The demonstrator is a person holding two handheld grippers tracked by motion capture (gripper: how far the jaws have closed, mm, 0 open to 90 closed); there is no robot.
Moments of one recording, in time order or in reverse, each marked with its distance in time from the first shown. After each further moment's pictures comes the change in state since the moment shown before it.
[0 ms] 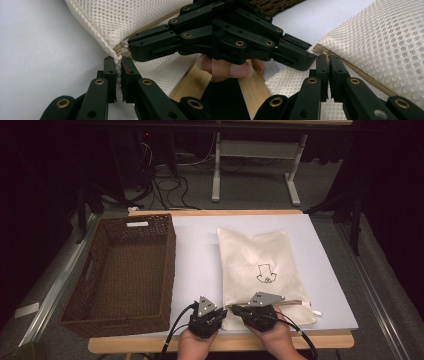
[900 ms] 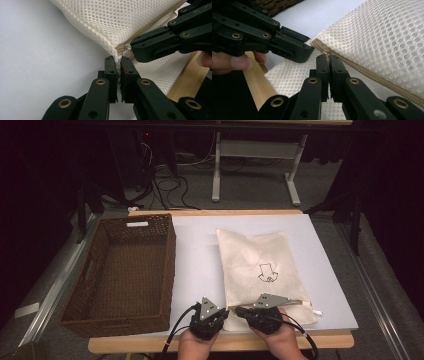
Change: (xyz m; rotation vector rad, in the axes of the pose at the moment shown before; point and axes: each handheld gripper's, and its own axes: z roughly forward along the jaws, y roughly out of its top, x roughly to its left) left arm -0.009 0.004 -0.005 -0.016 -0.002 0.065; right arm -0.001 -0.004 -0.014 0.005 0.005 0.012
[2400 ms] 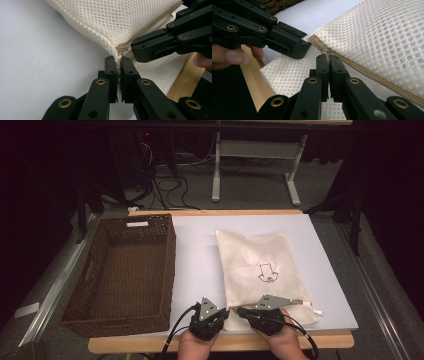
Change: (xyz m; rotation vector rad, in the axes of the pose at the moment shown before) left arm -0.001 0.001 -0.002 -0.014 -0.008 -0.002; right arm -0.001 -0.004 -0.004 -0.014 -0.006 -0.028
